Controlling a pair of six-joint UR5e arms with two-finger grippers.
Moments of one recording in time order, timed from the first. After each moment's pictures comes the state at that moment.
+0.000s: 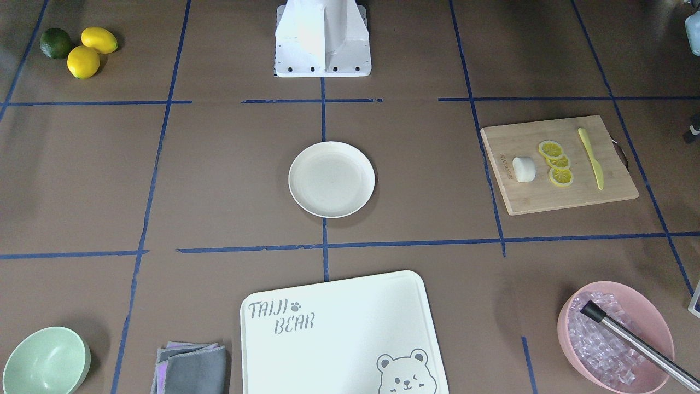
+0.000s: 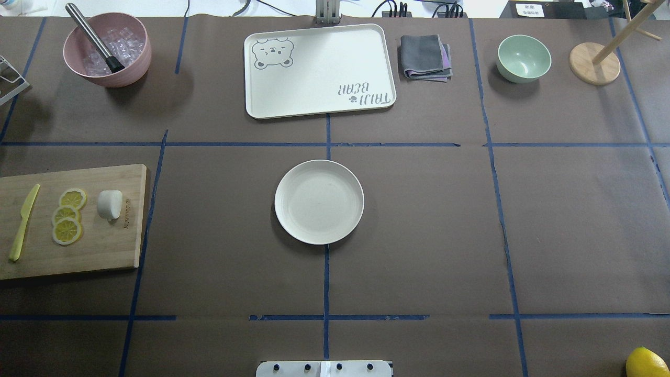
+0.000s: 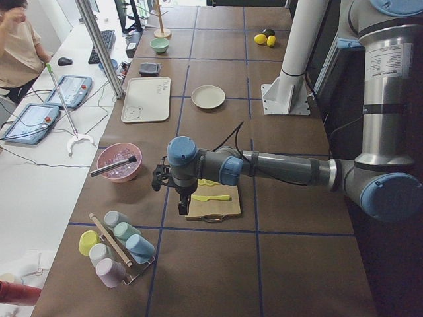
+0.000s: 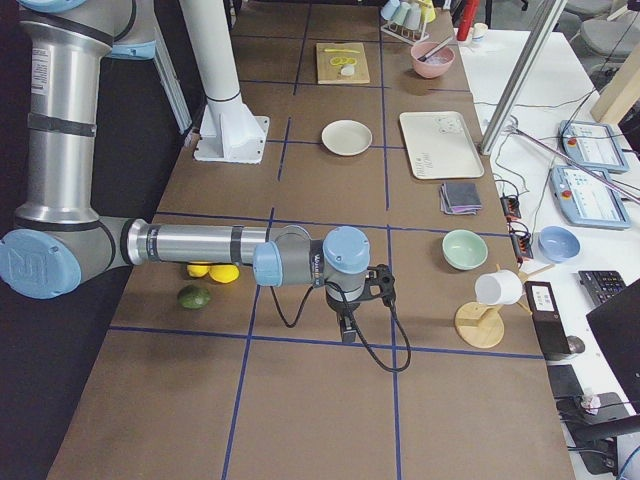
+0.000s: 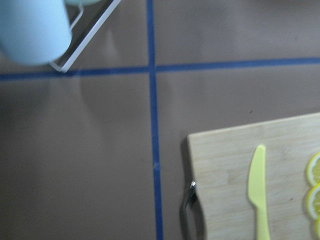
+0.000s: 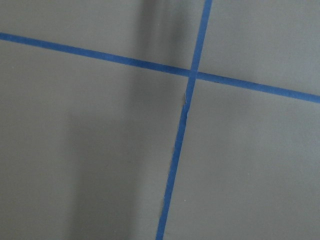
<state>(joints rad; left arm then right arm) -1.45 -1.53 -1.73 -1.68 -2.37 -0.19 1.52 -1.71 1.73 -1.48 2.35 -0.08</state>
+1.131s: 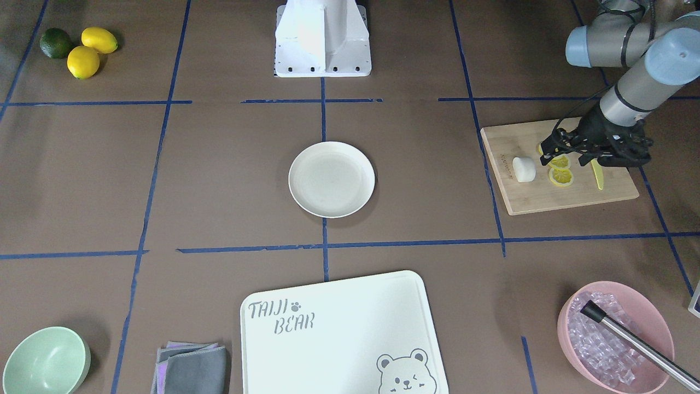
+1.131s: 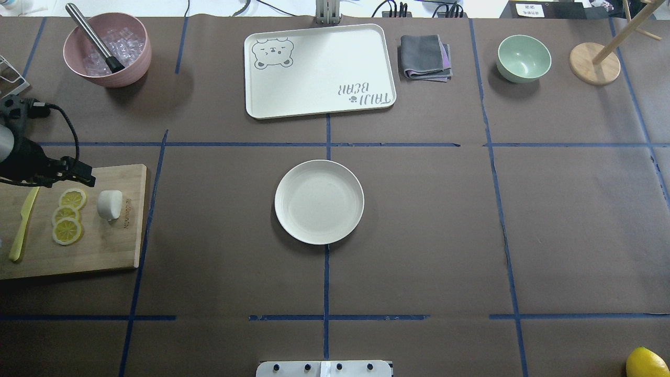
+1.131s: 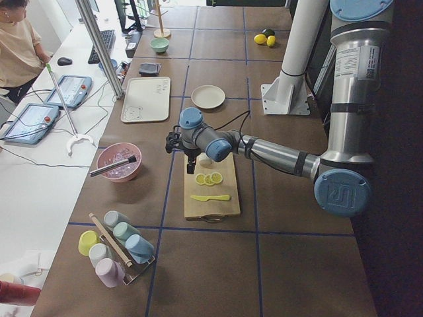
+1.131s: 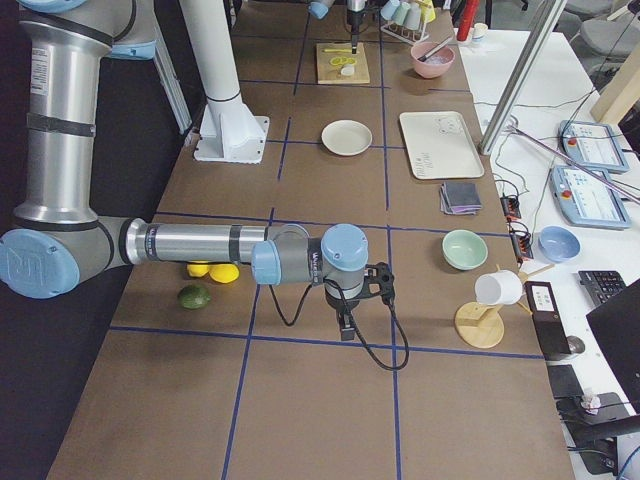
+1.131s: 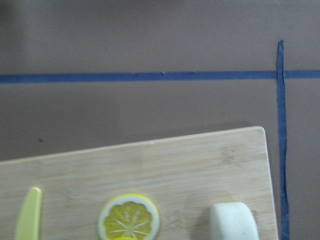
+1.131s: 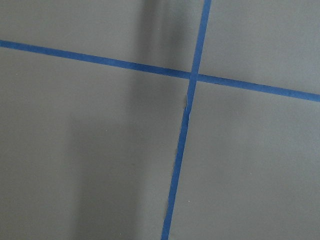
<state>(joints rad) -0.92 -1.58 -1.80 -1.99 -2.16 -0.90 1.52 -1.72 1.73 -1.48 2.35 -0.06</state>
